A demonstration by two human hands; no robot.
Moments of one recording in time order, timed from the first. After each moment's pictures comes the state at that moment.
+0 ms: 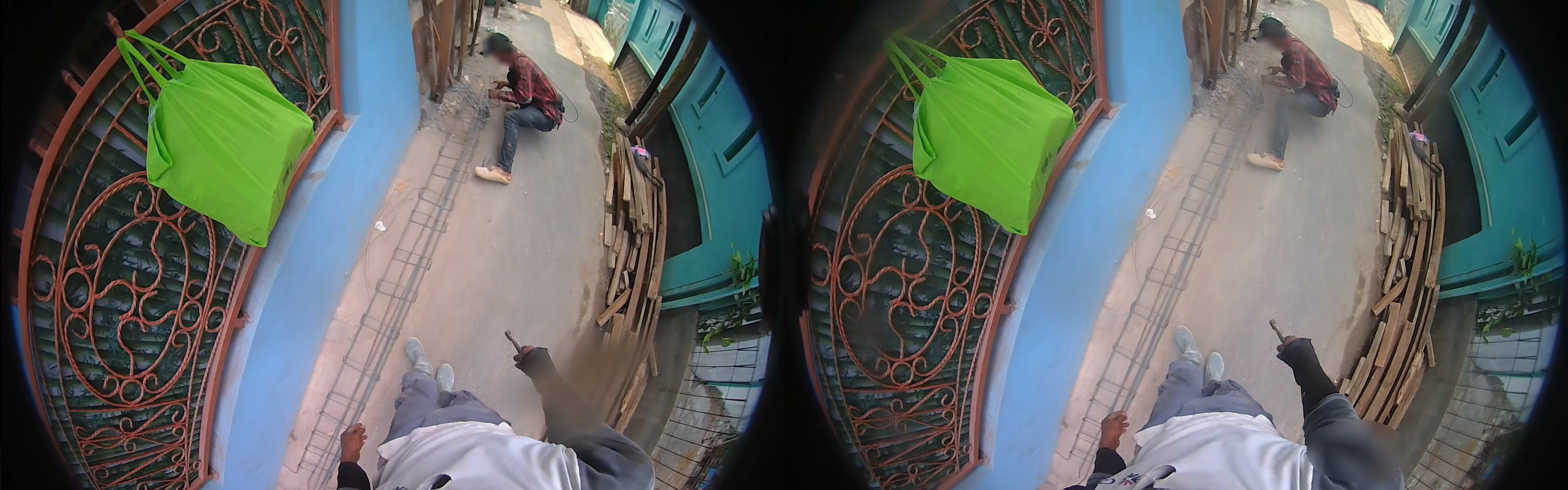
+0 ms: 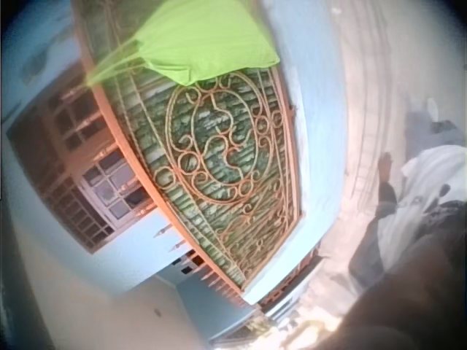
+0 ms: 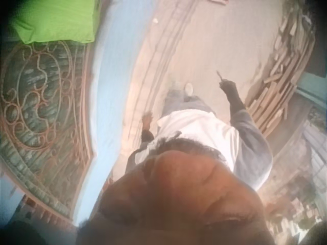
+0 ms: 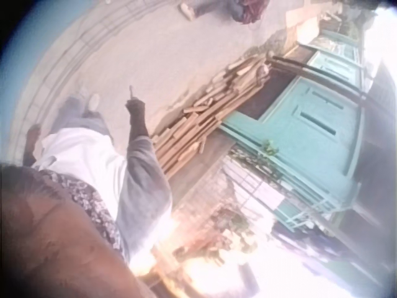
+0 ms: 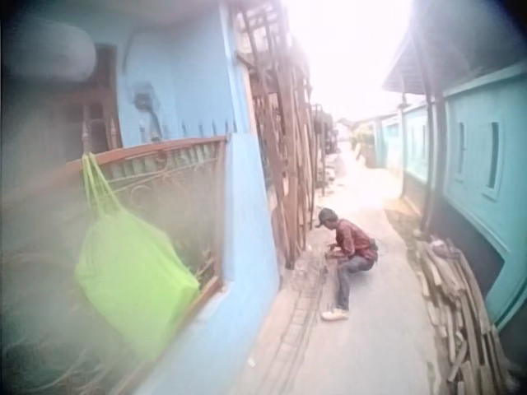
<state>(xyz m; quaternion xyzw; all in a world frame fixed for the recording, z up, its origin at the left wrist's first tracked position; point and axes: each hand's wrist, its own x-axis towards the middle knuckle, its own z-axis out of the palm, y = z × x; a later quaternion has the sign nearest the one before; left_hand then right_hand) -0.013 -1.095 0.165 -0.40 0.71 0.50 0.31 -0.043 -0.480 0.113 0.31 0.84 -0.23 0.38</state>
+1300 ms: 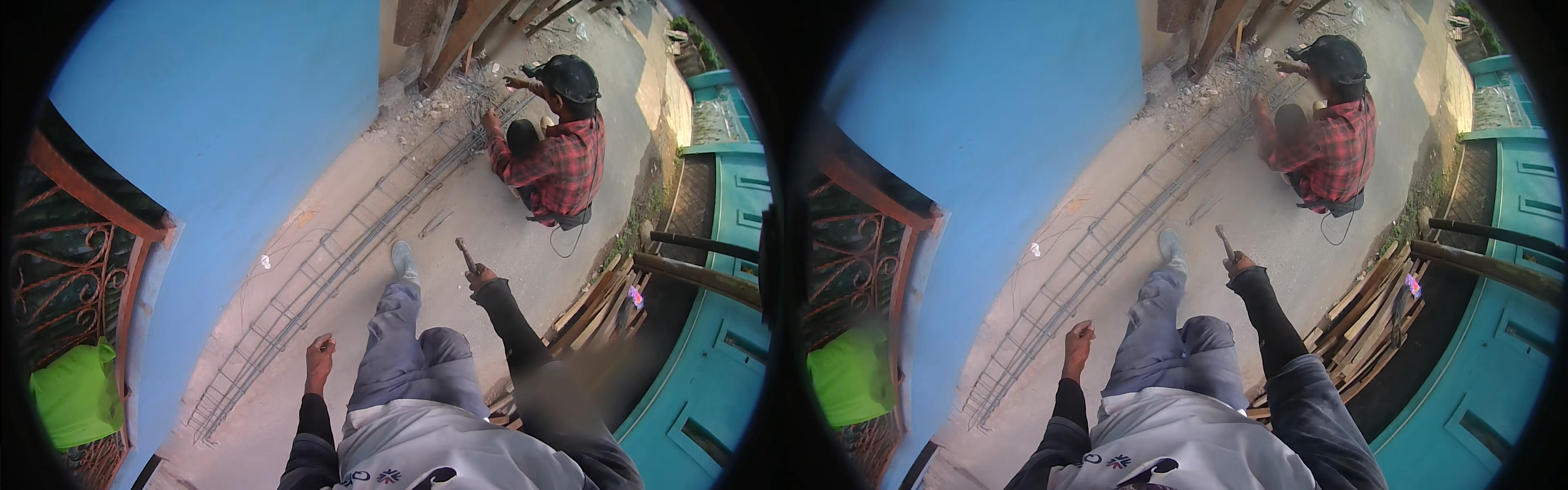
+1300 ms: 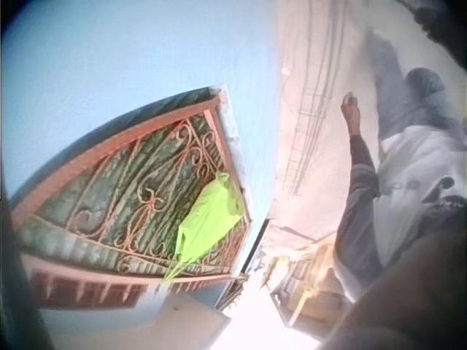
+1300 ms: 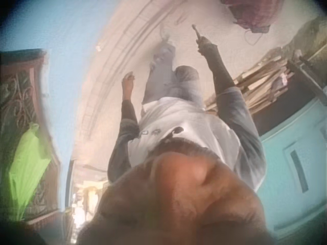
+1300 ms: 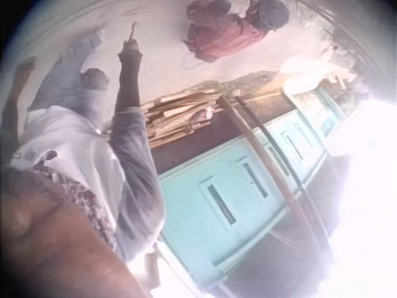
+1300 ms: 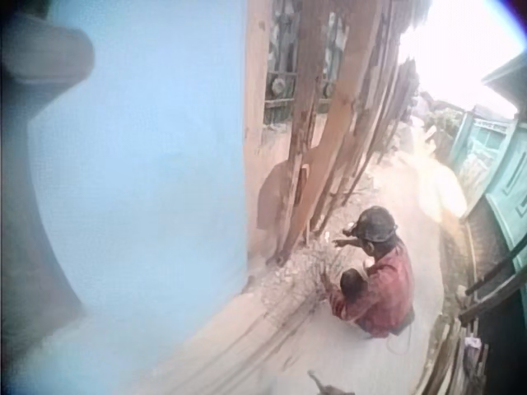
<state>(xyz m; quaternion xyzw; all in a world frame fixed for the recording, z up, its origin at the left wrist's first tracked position) -0.783 -0.344 0.057 -0.36 0.74 0.51 0.25 -0.963 0.129 0.022 0.26 0.82 -0.34 0.38</state>
